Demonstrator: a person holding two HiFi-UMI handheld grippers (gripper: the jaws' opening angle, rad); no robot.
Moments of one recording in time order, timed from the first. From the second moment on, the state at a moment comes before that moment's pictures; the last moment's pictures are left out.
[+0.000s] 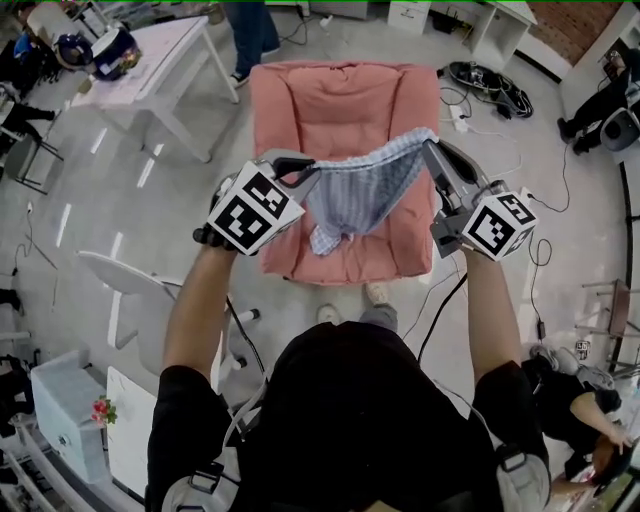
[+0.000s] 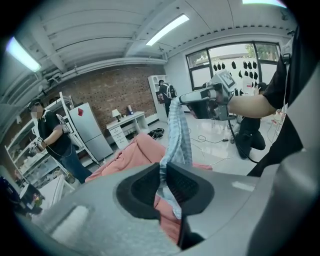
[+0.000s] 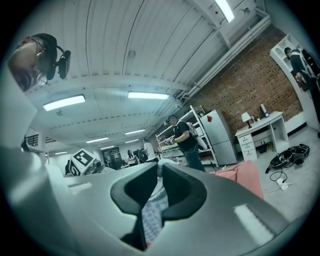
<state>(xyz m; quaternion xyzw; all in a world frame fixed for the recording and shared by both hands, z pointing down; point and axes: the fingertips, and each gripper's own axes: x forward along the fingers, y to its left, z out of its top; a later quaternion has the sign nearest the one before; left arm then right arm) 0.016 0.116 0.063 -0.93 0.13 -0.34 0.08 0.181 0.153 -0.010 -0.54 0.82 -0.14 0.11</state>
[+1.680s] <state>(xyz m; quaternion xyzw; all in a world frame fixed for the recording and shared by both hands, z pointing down) -0.089 0.124 0.113 -0.82 0.43 -0.37 -0.10 0.021 -0.043 0.044 -0.25 0.96 -0.11 -0.09</state>
